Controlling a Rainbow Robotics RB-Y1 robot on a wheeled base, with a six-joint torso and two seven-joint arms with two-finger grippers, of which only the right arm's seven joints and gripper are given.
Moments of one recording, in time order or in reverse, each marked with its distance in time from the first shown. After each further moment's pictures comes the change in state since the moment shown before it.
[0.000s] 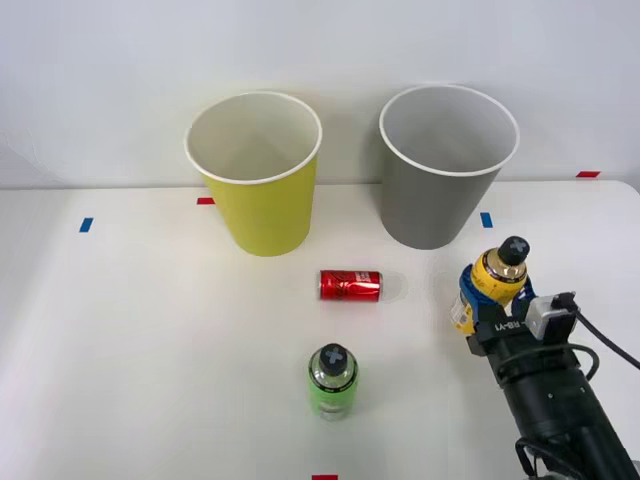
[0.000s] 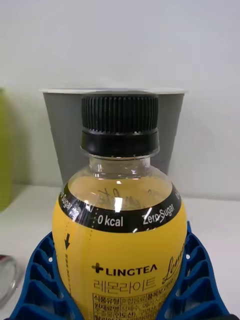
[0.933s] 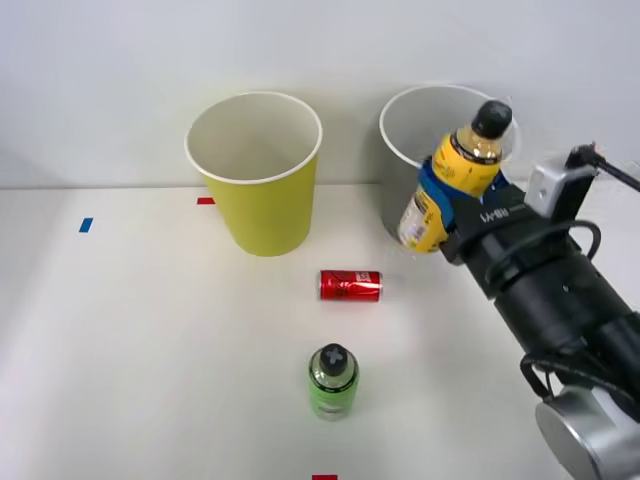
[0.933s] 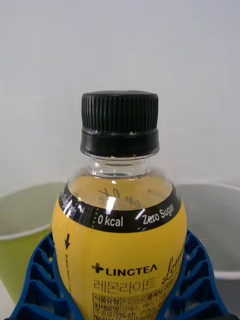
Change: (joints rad) arm -0.212 -0.130 0.050 -0.453 -0.027 0.498 -0.250
